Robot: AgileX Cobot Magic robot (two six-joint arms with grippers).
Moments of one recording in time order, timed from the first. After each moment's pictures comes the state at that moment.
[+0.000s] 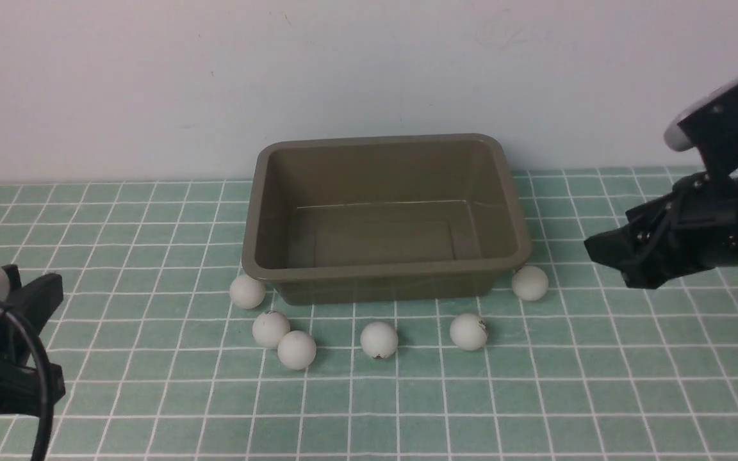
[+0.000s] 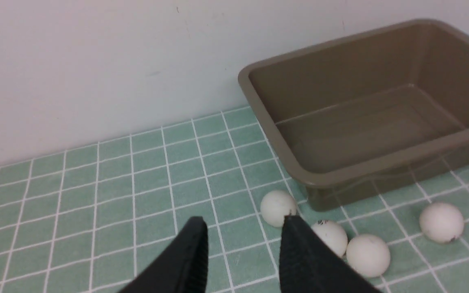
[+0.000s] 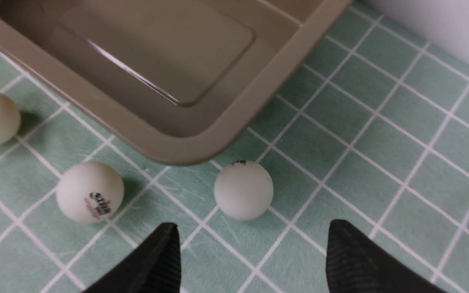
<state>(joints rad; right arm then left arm) 0.09 1.51 -0.92 0.91 0.54 -1.32 -0.07 0.59 -0.44 -0.56 0.23 0.57</state>
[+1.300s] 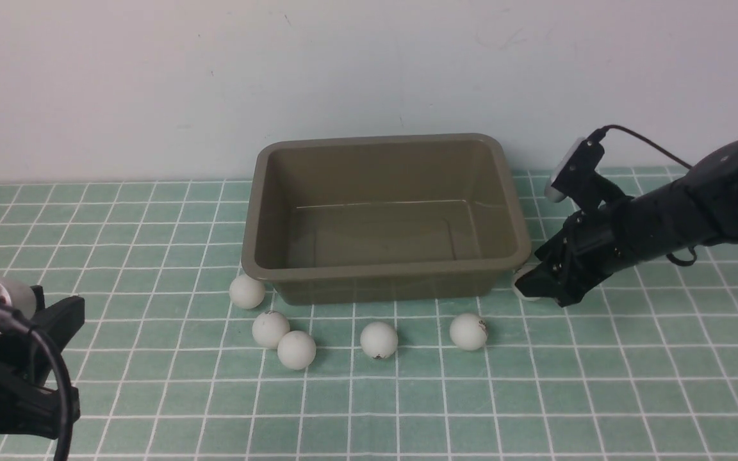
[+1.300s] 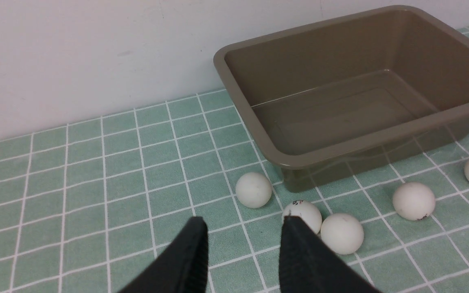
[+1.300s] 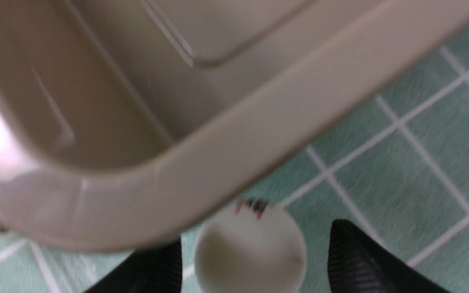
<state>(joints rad) 0.09 2.01 -1.23 0.97 0.70 -1.63 -0.07 0.61 -0.44 -0.56 0.34 0.61</state>
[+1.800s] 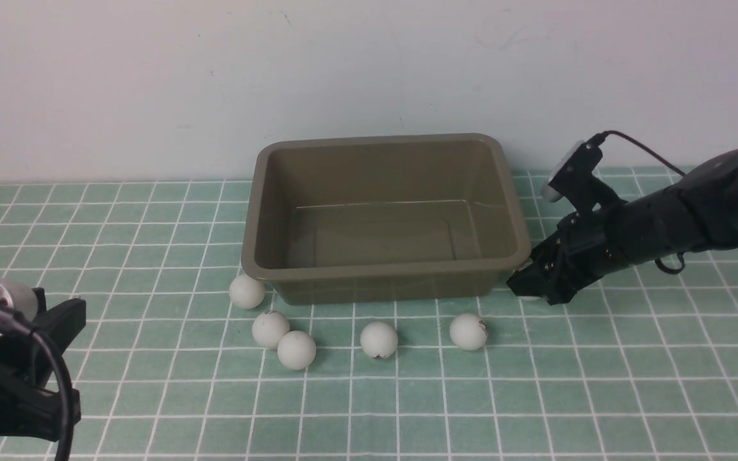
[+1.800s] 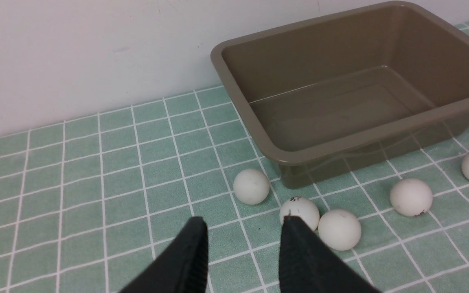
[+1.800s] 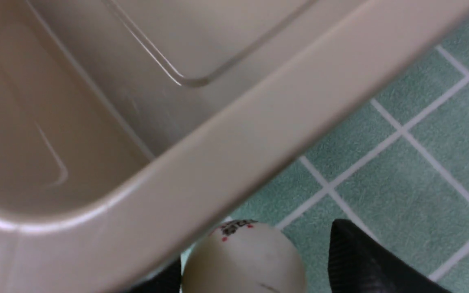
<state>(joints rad) 0.09 2.05 -1.24 1.08 0.69 -1.67 -0.07 0.61 -0.44 -0.56 0.34 0.61</state>
